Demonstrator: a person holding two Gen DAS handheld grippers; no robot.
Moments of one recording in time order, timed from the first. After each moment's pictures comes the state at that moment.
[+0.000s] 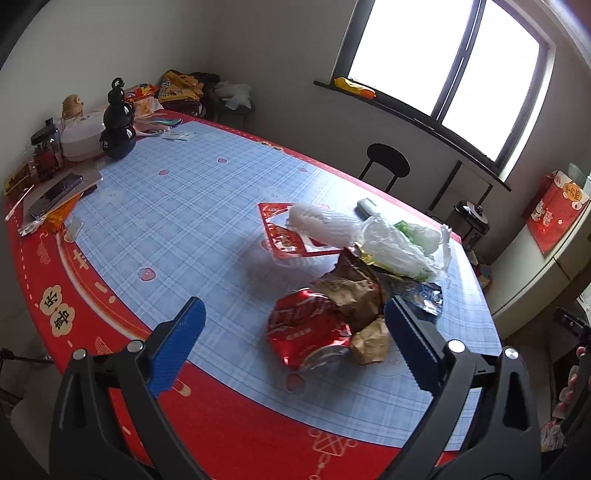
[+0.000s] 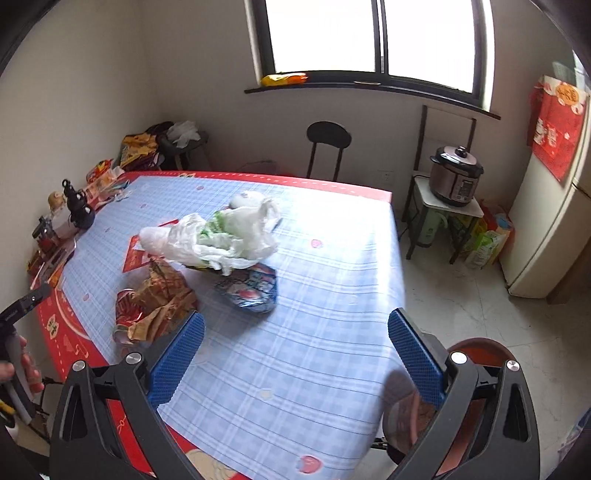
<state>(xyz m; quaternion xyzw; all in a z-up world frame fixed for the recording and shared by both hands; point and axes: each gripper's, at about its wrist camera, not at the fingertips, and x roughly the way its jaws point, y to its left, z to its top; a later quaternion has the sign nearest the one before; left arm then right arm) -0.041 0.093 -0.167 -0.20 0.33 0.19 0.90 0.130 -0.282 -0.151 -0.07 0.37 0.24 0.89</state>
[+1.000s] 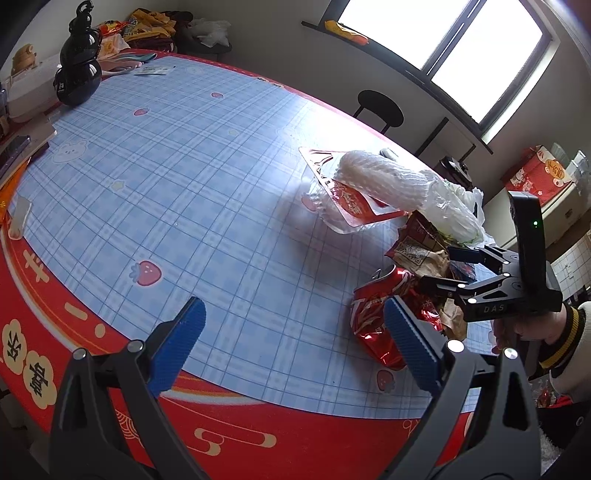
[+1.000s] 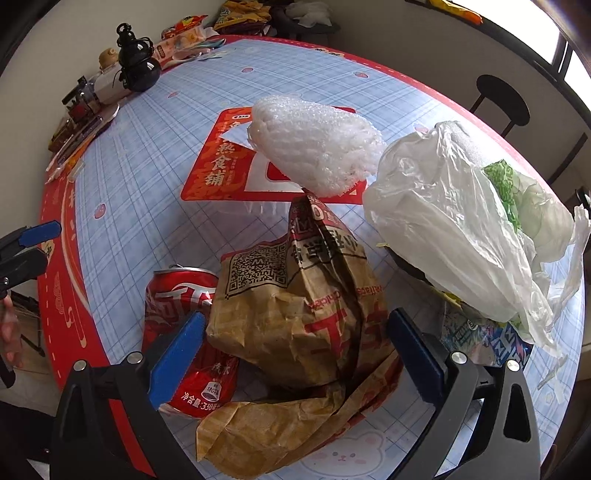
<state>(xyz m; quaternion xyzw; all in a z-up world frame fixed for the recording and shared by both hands) -0.019 0.212 -0.253 -0.24 0.42 0.08 0.87 0.174 0.004 -0.292 -0.22 0.49 0.39 0.75</state>
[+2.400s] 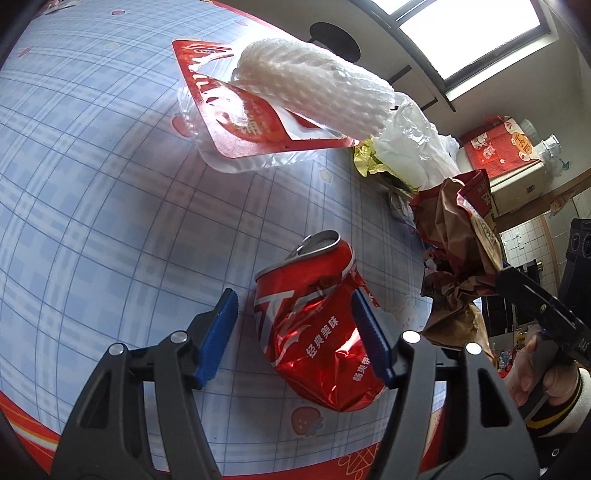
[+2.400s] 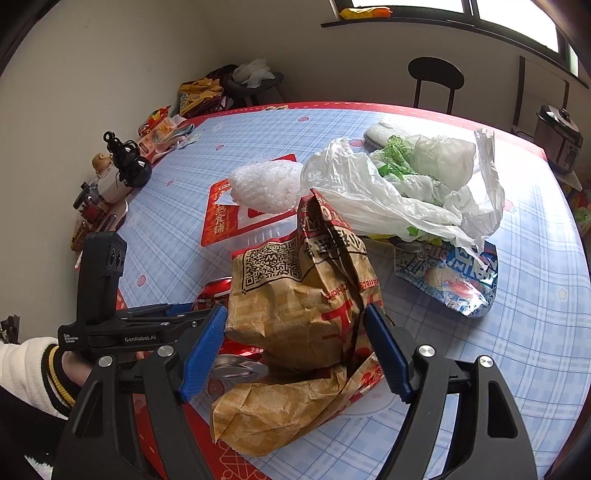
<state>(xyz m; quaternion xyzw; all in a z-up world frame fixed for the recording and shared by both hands) 0.103 0.143 -0.326 -0.30 0.49 -0.06 0.82 0.147 -0.086 -0.242 -0.03 0.47 0.36 0.81</state>
